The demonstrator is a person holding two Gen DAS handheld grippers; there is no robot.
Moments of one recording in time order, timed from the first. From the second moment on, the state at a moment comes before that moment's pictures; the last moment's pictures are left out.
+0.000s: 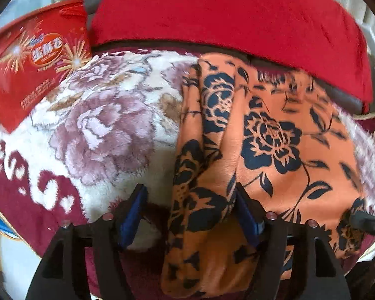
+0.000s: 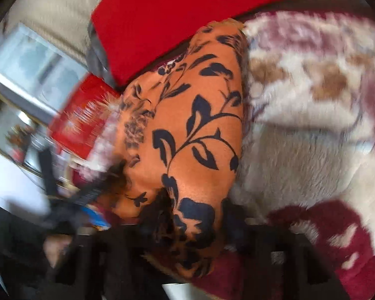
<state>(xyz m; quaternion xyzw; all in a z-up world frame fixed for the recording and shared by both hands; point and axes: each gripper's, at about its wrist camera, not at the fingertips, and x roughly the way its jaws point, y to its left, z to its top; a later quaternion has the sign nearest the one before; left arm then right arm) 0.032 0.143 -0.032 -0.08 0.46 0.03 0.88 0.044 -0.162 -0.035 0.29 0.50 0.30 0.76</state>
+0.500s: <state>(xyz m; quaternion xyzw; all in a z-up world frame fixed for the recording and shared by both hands) 0.028 0.150 -0.038 -0.08 0.44 0.01 0.89 0.131 -0.135 -0.028 0.24 0.54 0.26 0.77</state>
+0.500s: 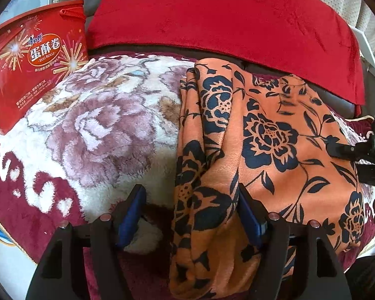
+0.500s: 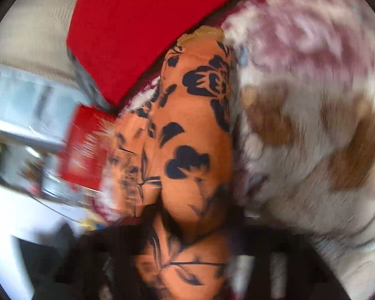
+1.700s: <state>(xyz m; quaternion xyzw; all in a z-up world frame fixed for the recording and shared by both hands) -0.004 0.186 -0.034 -0.21 0.42 -0.04 0.88 0.095 -0.168 -0.039 0.27 0.47 0.25 0.80</state>
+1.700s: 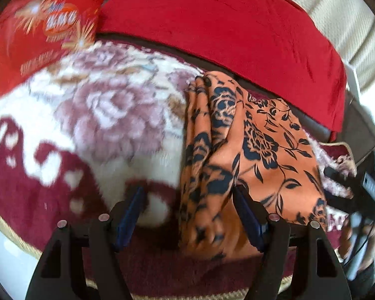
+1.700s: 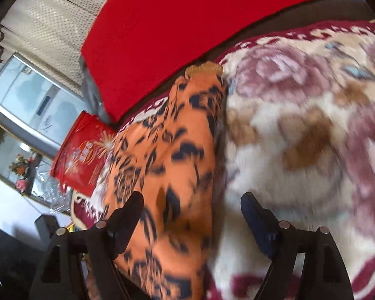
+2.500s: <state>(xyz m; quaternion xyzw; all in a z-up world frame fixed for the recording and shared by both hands) -0.002 0.198 0.004 -0.22 0.42 -0.06 0.88 0.058 -0.183 -0.026 0.30 0.46 0.30 0.78</state>
